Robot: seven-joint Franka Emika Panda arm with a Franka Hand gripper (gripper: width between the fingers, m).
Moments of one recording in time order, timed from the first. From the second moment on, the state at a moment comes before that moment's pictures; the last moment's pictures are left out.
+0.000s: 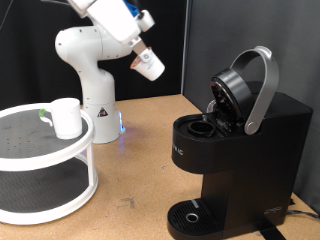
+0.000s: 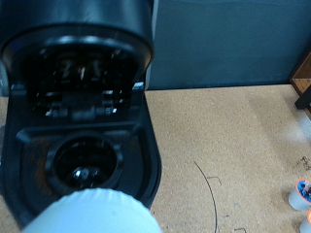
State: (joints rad) arm 0.16 -0.31 -0.35 -2.24 0.66 2.08 -1.06
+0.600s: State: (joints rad) arm 0.18 -0.25 -0.32 -2.17 0.69 2.00 -1.04
